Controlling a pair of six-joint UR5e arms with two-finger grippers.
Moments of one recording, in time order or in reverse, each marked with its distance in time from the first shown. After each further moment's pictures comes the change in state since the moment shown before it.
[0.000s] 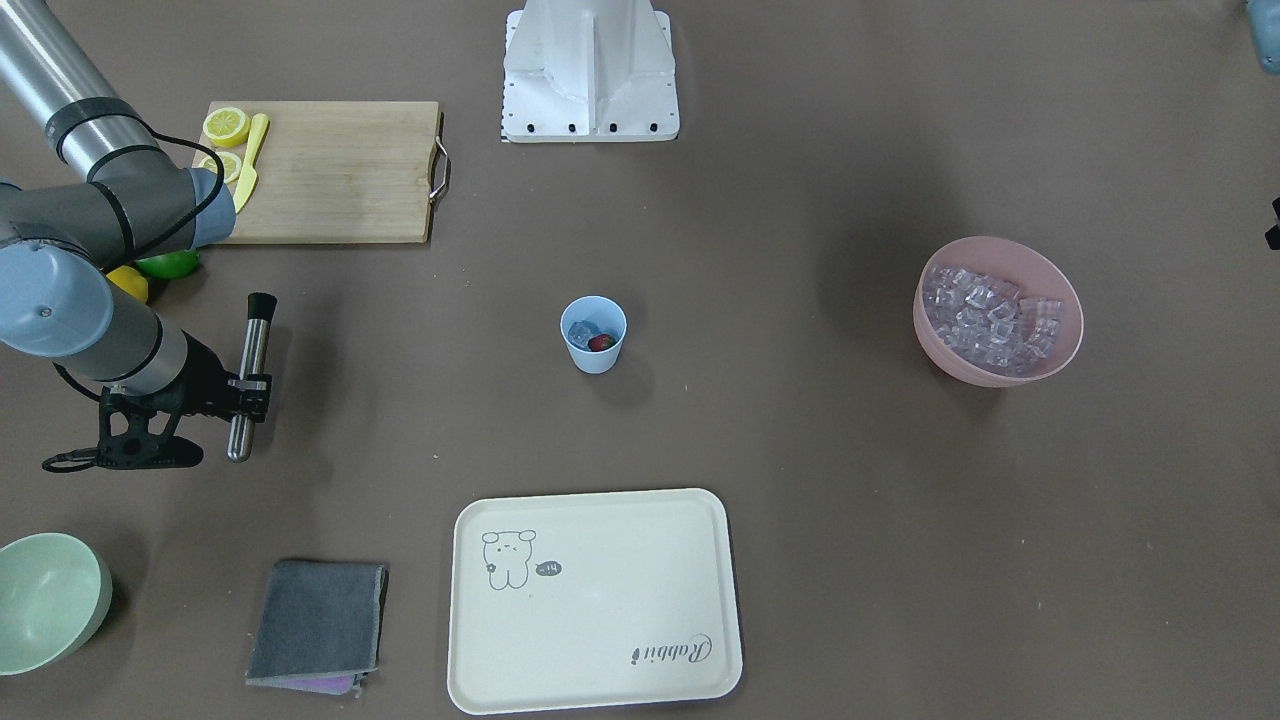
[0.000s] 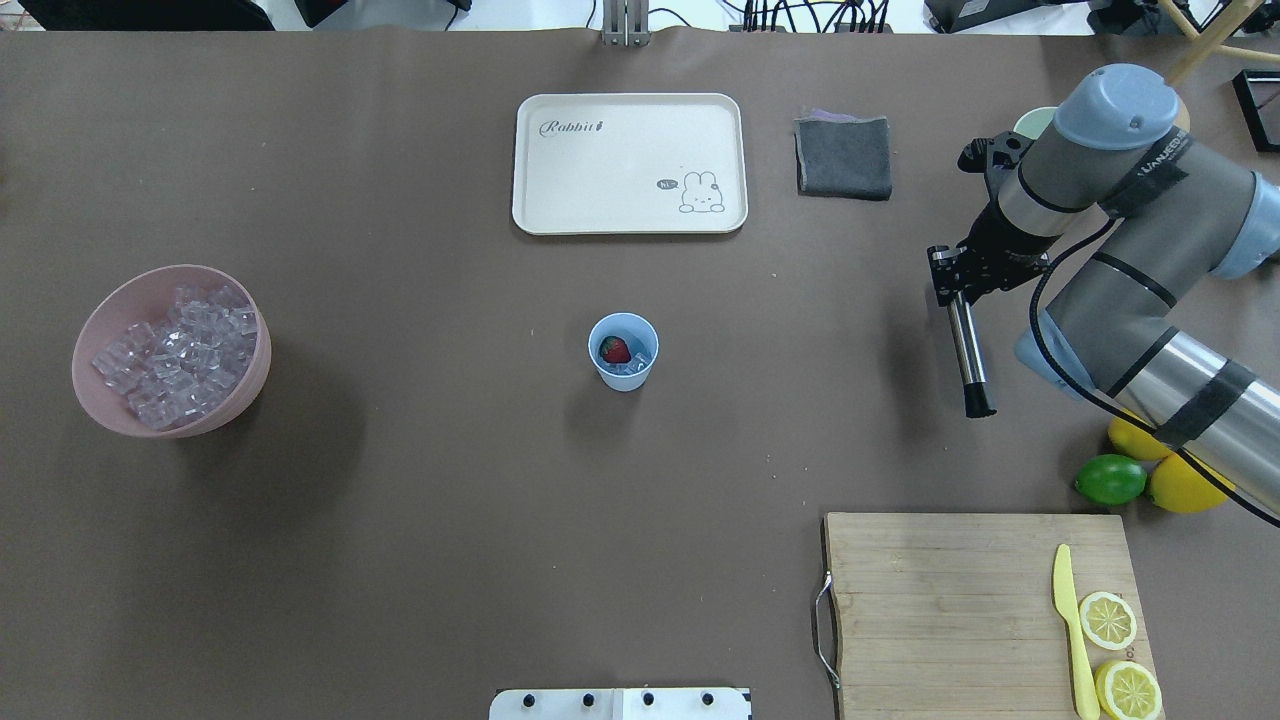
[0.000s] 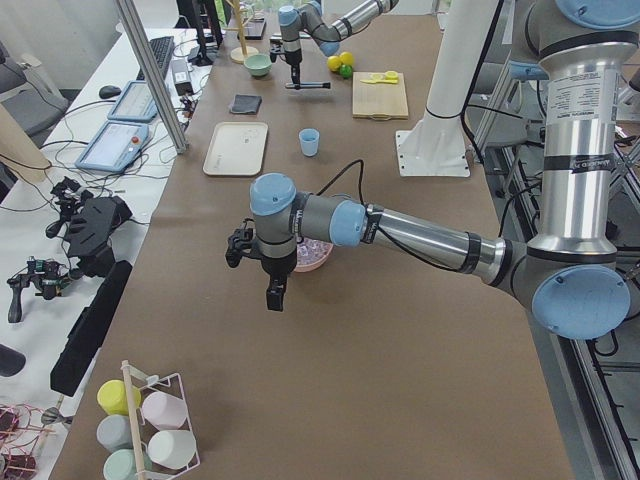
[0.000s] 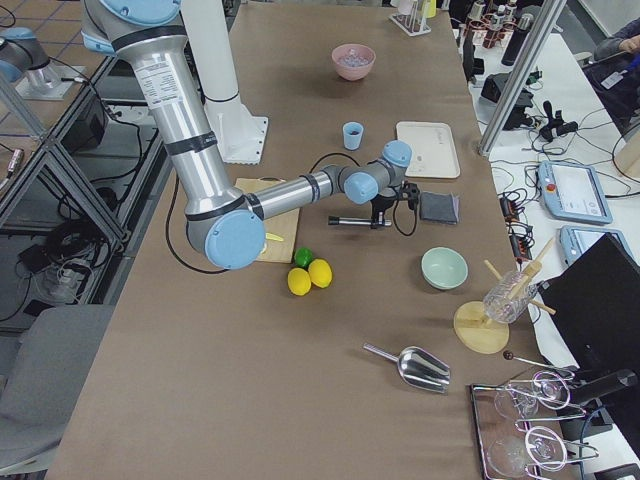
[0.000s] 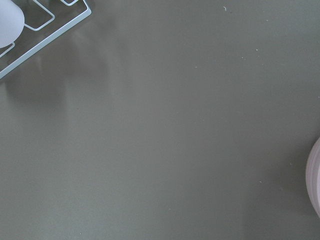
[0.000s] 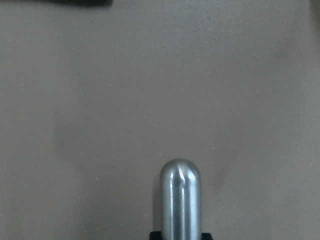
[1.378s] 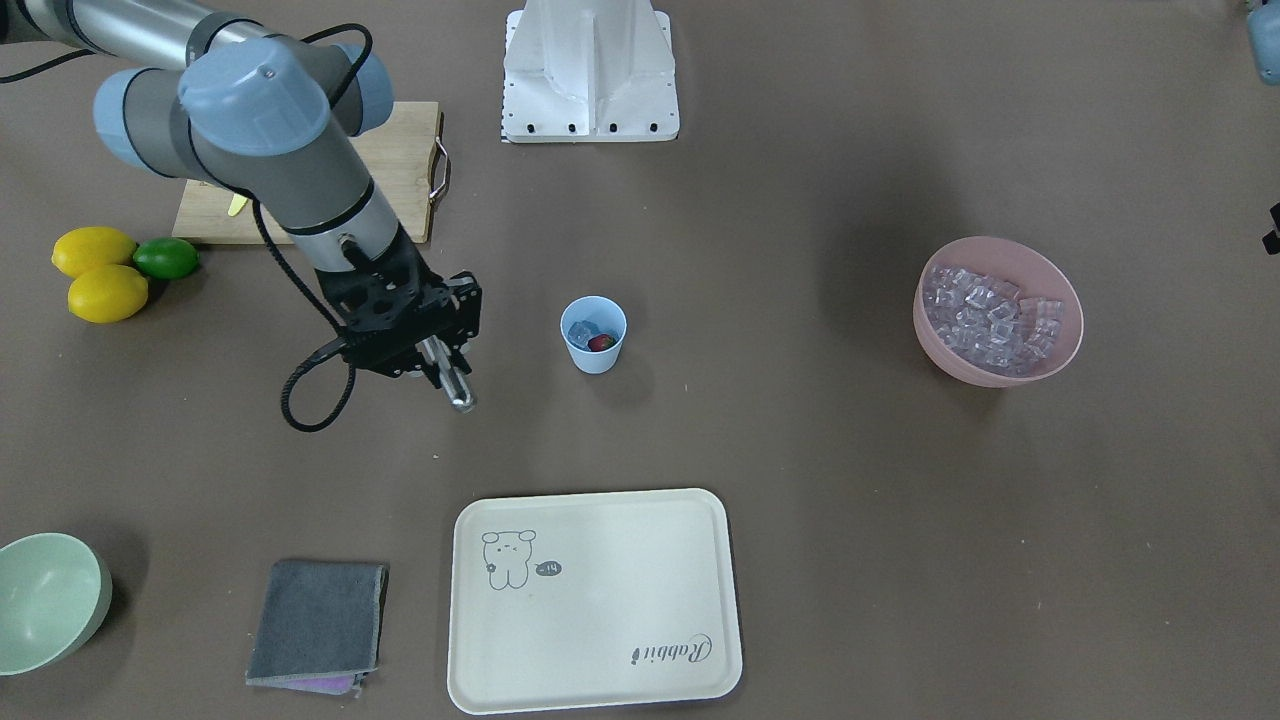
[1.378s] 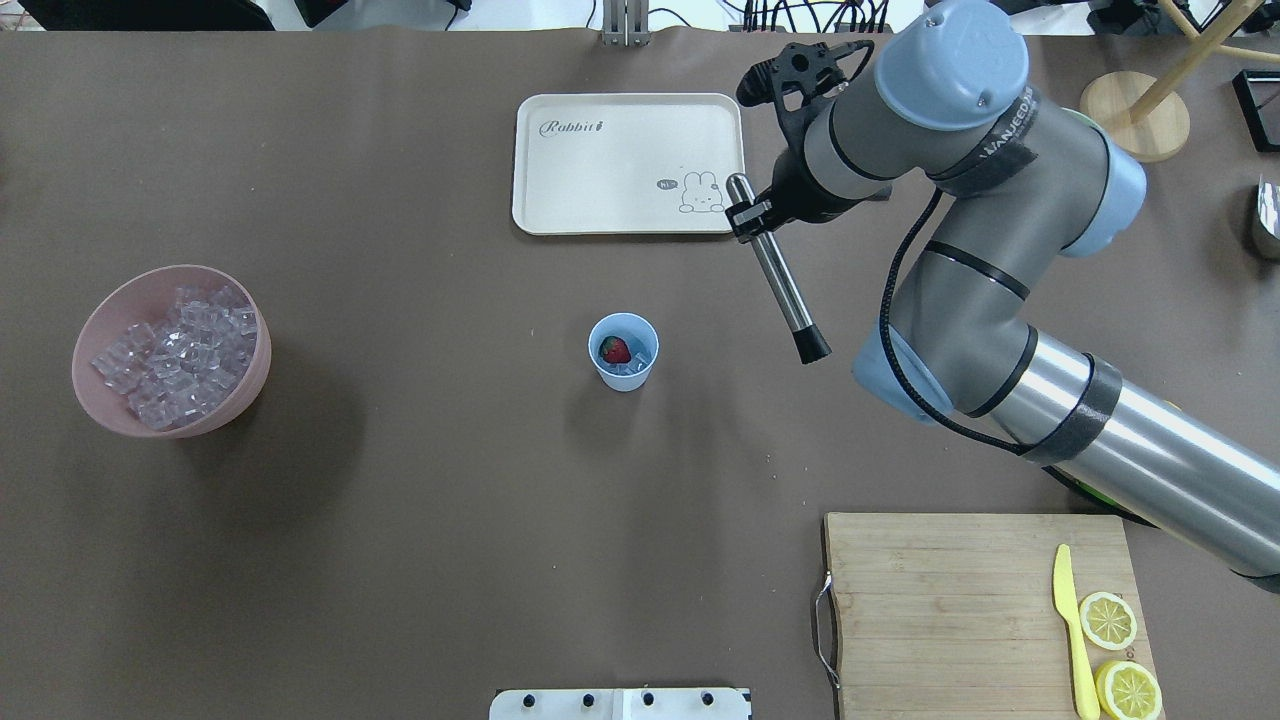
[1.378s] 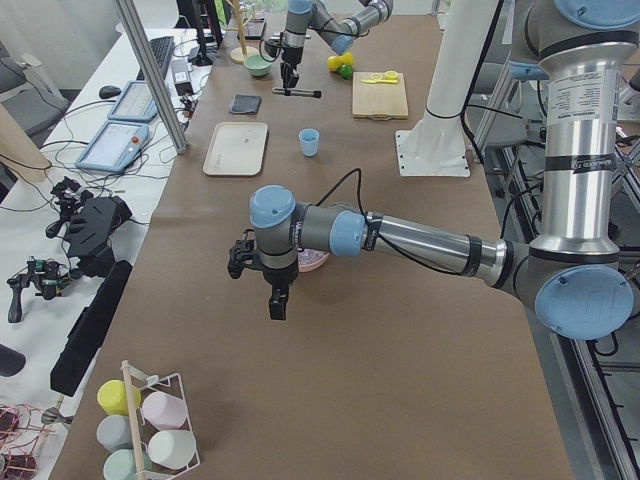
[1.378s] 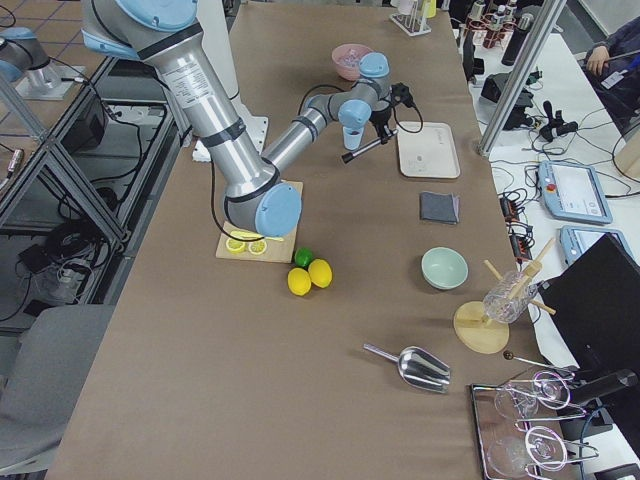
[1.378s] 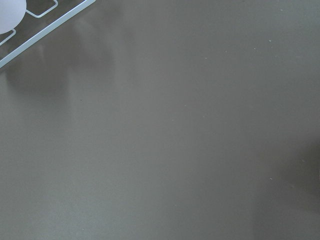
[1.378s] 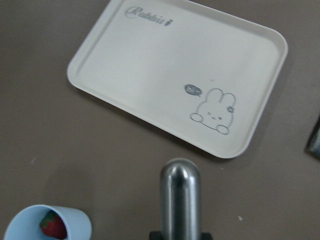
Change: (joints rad) left arm 0.004 0.010 0.041 -0.020 -0.002 -0.004; right arm -0.157 0.255 0.196 0.007 -0.212 -0.187
